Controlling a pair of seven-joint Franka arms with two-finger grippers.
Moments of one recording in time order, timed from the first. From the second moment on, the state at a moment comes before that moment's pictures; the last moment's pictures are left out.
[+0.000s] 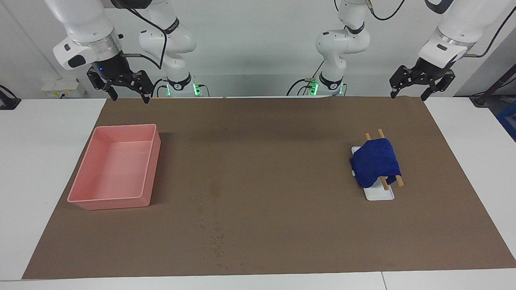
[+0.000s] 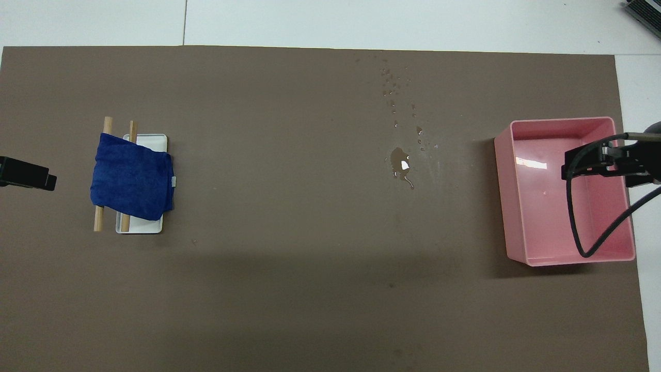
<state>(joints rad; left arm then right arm) 0.02 -0.05 -0.03 -1.55 -0.02 1.48 0.16 0.02 0.00 0.03 -1.49 -0.01 1.44 0.19</state>
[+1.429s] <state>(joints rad) 0.05 0.02 -0.03 -2.00 0.08 2.25 0.02 0.02 -0.04 0.03 -1.49 -0.01 1.44 0.19</state>
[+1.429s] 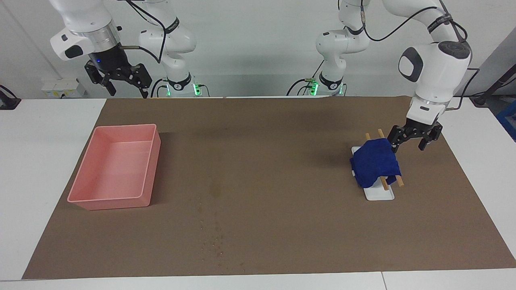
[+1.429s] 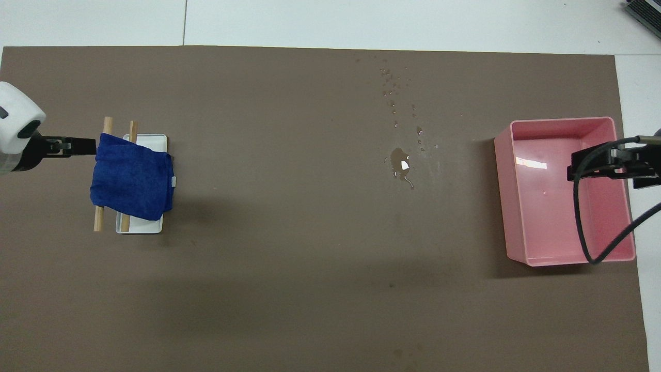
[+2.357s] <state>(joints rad) 0.02 0.04 -0.03 -2.10 0.27 2.38 -0.12 0.02 -0.05 0.03 -1.49 -0.01 1.44 0.19</state>
